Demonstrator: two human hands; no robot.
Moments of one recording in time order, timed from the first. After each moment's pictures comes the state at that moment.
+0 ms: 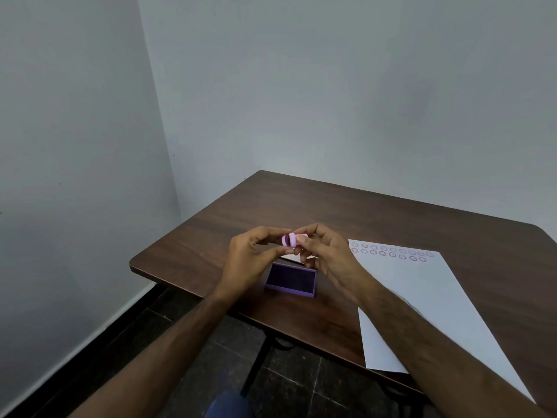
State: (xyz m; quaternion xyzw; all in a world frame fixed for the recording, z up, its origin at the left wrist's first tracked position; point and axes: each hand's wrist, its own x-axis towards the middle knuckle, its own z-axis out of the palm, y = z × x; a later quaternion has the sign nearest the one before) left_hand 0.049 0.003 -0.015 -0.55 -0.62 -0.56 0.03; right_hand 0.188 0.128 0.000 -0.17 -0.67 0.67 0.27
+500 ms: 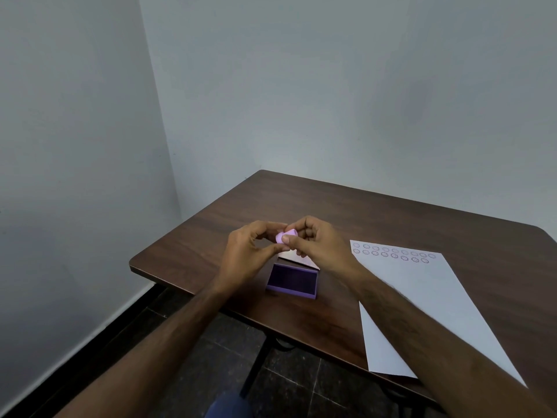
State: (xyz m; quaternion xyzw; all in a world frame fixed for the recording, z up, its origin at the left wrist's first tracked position) left_hand 0.034 0.005 -0.012 -0.57 -0.63 -0.51 0.11; right_hand 0.167 0.133 0.011 -0.19 -0.80 0.50 0.27
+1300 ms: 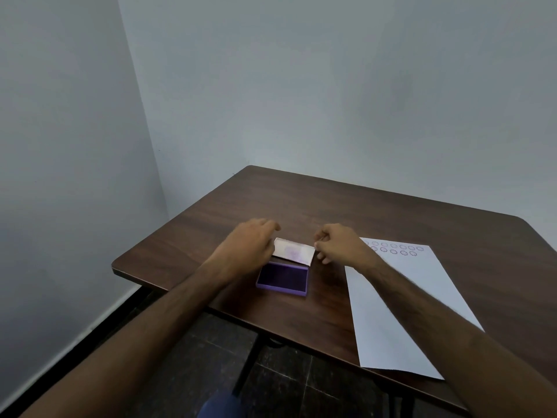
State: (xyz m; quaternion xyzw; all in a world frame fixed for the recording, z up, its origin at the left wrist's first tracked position) left_hand 0.017 0.039 -0.007 -0.63 -0.74 -0.21 0.08; right_hand 0.186 0.191 0.001 -0.39 -0.85 0.34 0.12
